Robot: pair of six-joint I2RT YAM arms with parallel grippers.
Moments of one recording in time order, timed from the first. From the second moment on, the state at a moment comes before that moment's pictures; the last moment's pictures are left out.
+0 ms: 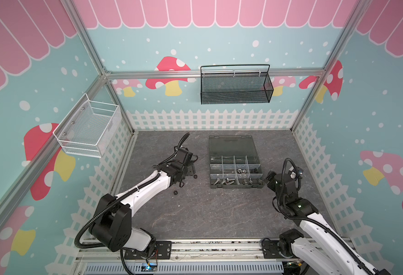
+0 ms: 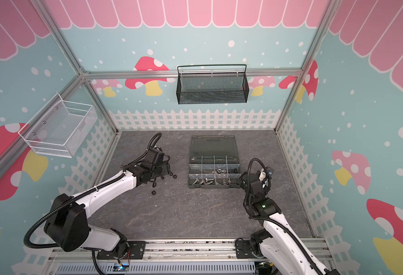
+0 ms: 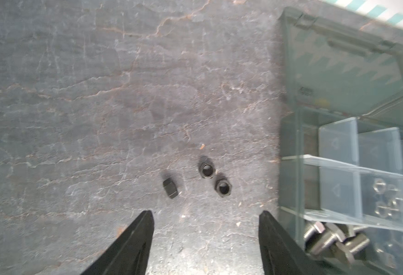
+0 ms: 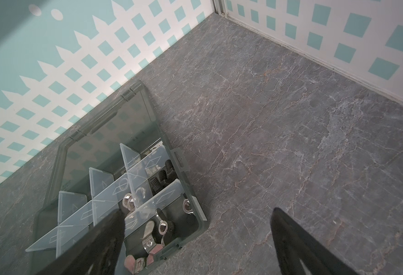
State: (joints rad) left arm -0.48 1.46 0.99 -0.47 -0.25 -0.64; right arm 0.36 0.76 0.52 -0.39 0.54 0.80
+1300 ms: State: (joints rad) left arm -0.36 1.77 1.01 -0.42 -0.14 -0.63; right arm 0.36 0.77 0.52 -0.38 0.53 0.80
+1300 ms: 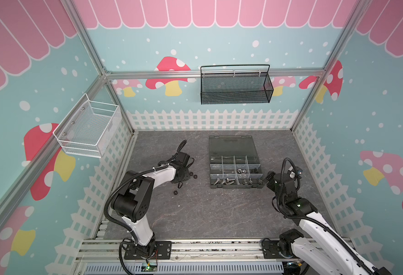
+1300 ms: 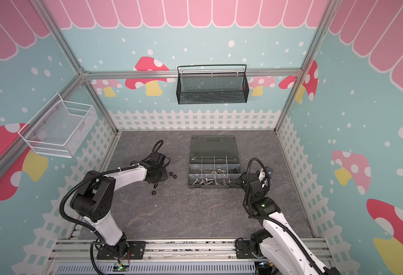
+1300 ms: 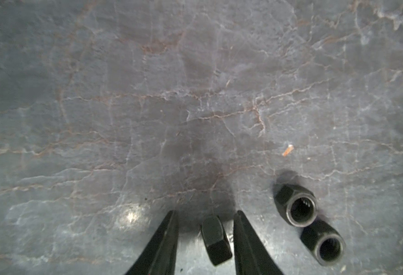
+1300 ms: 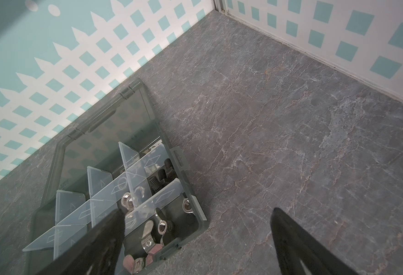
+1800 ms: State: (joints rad) left arm -0.36 1.74 1.01 -0.42 -0.13 -0.63; right arm 0.36 0.77 0.52 -0.38 0.53 0.80
